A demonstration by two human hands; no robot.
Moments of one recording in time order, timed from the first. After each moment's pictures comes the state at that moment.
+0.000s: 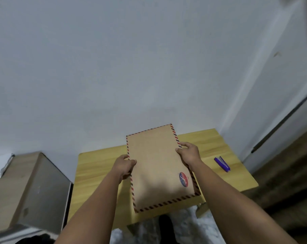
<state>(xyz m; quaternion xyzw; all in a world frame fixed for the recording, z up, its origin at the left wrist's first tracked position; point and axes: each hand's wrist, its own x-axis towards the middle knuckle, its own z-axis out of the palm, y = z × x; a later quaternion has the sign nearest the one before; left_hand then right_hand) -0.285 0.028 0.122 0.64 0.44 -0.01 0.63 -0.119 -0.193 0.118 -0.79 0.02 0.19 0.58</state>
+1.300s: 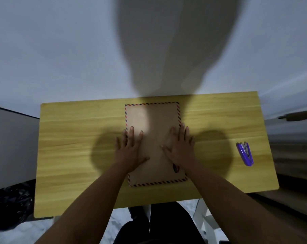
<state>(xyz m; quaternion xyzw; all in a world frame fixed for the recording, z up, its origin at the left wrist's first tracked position) -0.180 0.039 -0.101 0.92 0.22 -0.28 0.16 -0.029 -0.145 -0.110 -0.92 -0.29 0.27 -0.01</state>
